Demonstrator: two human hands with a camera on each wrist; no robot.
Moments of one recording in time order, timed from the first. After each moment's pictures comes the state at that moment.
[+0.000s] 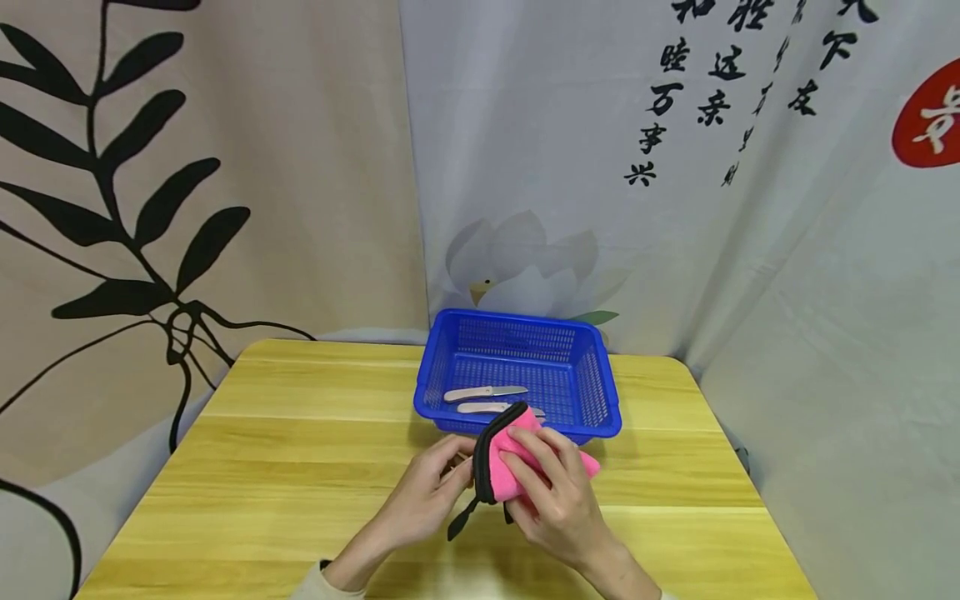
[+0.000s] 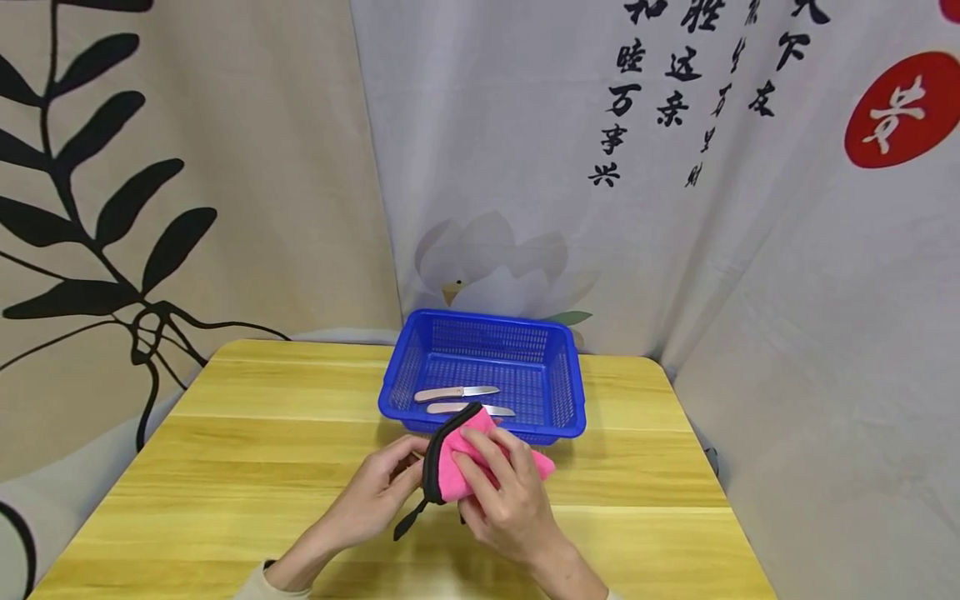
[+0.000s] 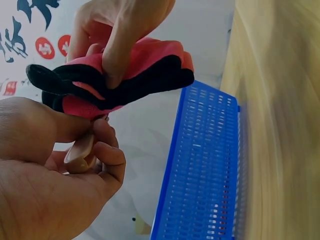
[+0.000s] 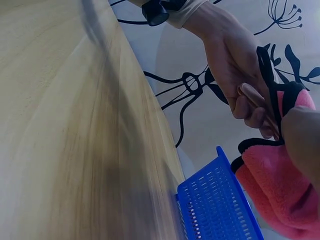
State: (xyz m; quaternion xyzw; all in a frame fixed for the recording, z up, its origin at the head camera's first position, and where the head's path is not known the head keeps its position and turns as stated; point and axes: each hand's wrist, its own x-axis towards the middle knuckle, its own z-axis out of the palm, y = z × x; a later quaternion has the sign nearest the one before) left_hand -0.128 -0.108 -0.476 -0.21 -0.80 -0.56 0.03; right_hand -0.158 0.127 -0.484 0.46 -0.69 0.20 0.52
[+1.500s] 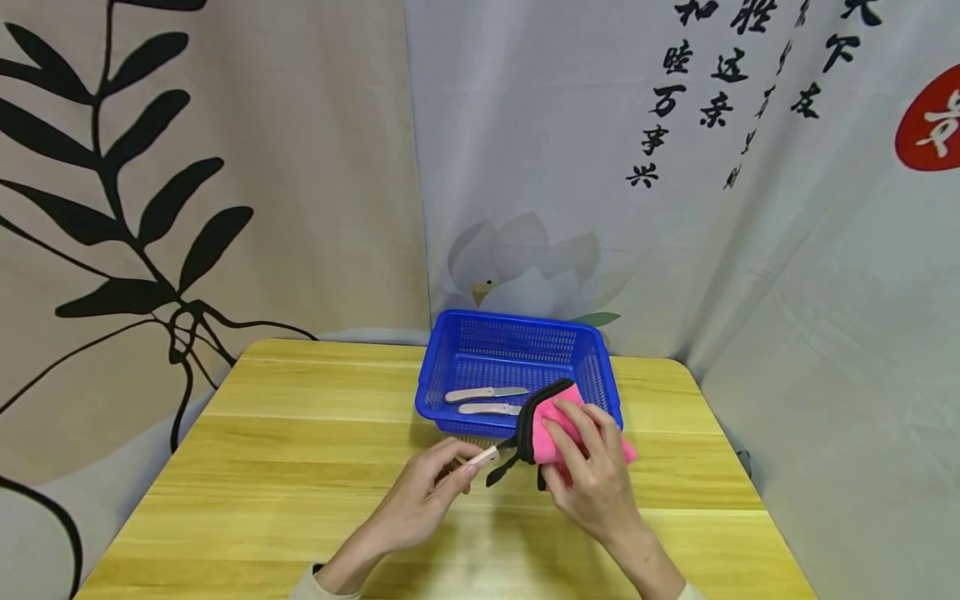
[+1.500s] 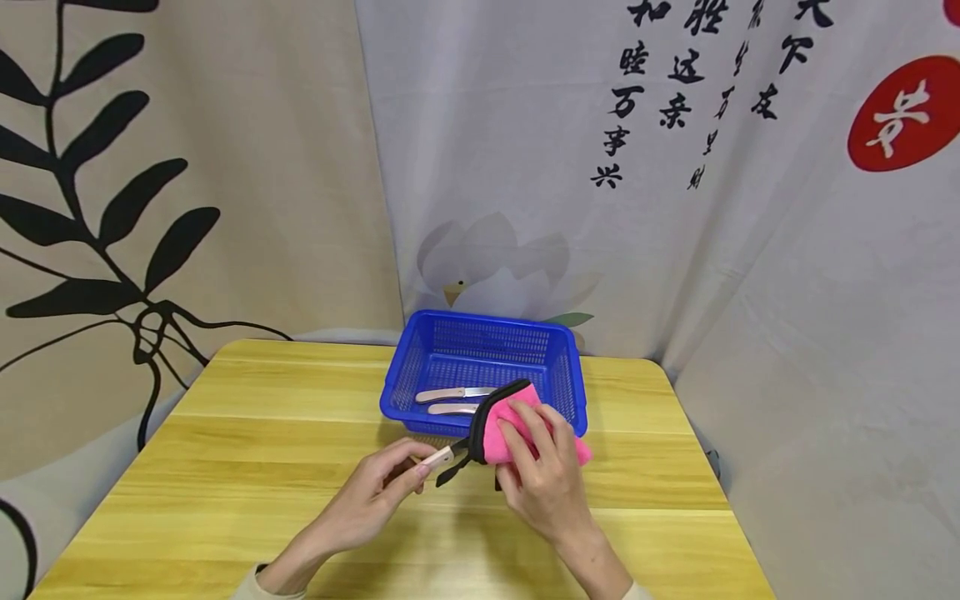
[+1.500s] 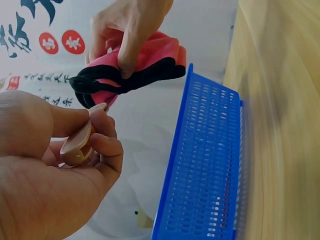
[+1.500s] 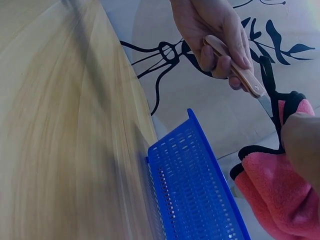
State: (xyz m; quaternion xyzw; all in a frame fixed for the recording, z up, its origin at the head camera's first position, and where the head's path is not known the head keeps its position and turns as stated) left_hand -0.124 -0.116 -0.475 -0.23 -0.80 -0.56 0.02; right_hand -0.180 0.164 -0.481 0.38 -0.75 0.21 0.50
